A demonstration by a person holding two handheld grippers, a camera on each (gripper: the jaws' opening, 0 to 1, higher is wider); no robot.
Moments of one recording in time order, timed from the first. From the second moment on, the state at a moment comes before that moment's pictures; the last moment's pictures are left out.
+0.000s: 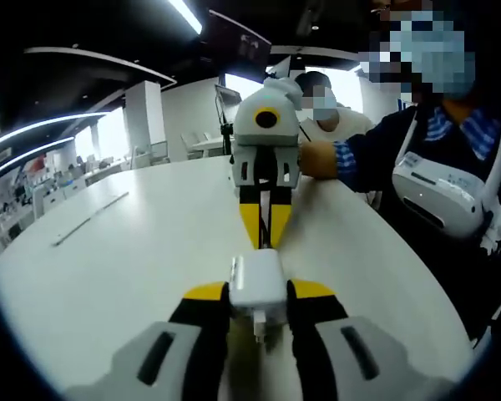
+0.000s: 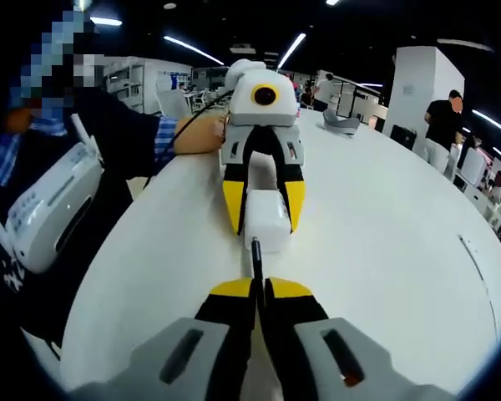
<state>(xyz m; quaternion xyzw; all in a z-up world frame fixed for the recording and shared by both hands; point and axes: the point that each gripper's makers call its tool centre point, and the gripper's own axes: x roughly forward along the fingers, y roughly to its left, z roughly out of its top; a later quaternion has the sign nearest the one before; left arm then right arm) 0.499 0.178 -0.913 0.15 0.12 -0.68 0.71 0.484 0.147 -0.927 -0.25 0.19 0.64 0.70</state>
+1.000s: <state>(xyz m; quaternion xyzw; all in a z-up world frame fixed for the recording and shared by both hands) 0.513 0.172 -0.916 0.13 0.17 -0.62 0.75 0.498 0.144 -0.926 -0.29 0.23 0.55 0.75</state>
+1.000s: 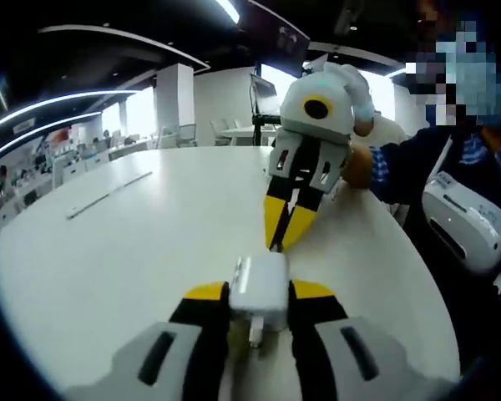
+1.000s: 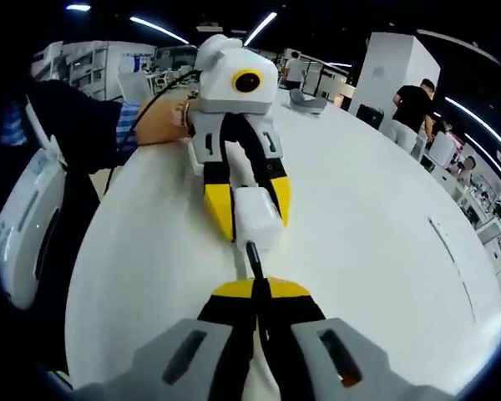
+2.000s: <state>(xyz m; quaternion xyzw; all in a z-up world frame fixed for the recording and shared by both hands) 0.515 0.169 -0.915 0.12 0.17 -0.61 0.76 0.499 0.144 -0.926 -0.28 0.25 0.53 0.76</state>
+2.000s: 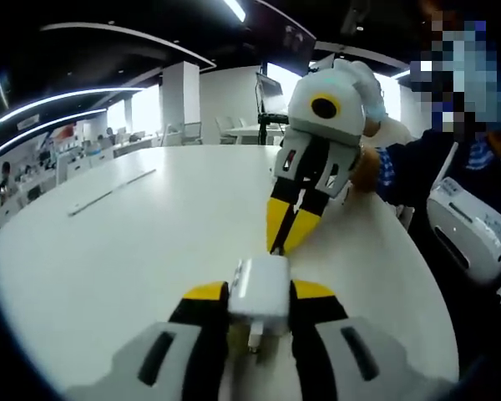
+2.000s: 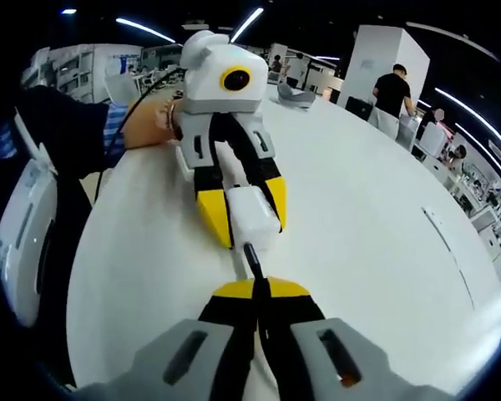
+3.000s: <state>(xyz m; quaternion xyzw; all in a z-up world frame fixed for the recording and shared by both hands) 0.507 0.176 -0.919 0.18 0.16 -0.63 0.74 0.491 0.159 -0.929 -0.29 0.22 0.55 0.75</state>
